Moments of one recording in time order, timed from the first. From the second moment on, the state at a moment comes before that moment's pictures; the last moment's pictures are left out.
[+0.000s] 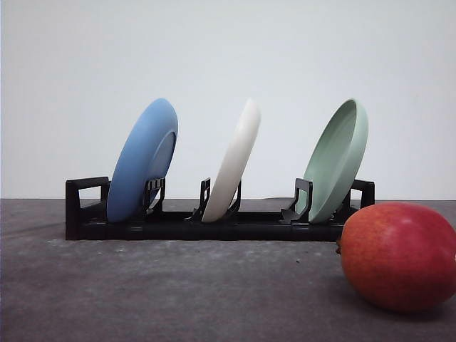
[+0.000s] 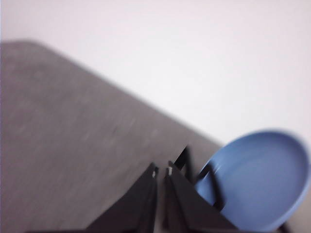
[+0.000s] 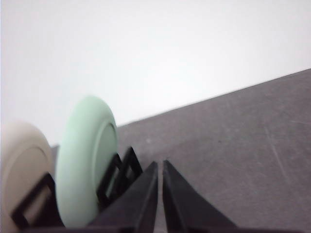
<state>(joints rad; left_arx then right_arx) 0.00 0.01 0.02 0.05 -0.03 -0.51 0.01 0.00 0.01 0.05 -0.06 0.34</state>
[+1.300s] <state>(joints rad) -0.19 0.46 0.85 -0.87 0.13 -0.13 0.10 0.41 0.69 -0.73 -0.32 0.21</state>
